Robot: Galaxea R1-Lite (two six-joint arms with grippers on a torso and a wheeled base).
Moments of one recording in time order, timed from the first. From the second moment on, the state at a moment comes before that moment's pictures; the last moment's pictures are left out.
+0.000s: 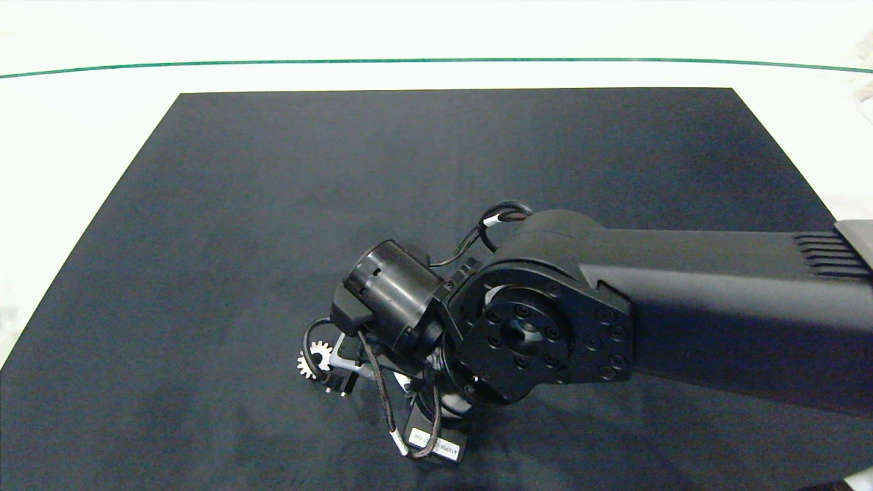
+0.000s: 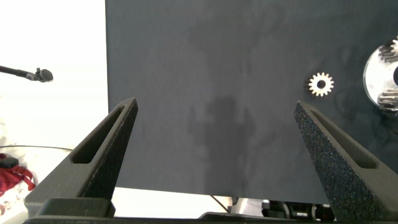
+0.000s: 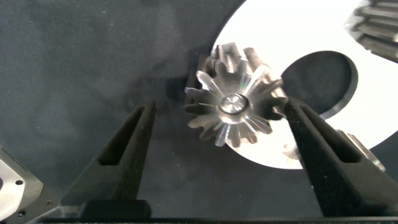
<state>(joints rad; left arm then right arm) 0.02 0.99 -1.54 1.04 0.10 0.07 1.03 2.20 -1.96 0.91 -0.31 -0.34</state>
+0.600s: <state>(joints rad) 0.02 0.98 -1.54 1.04 0.10 0.07 1.03 2.21 -1.98 0.90 -0.31 -0.33</state>
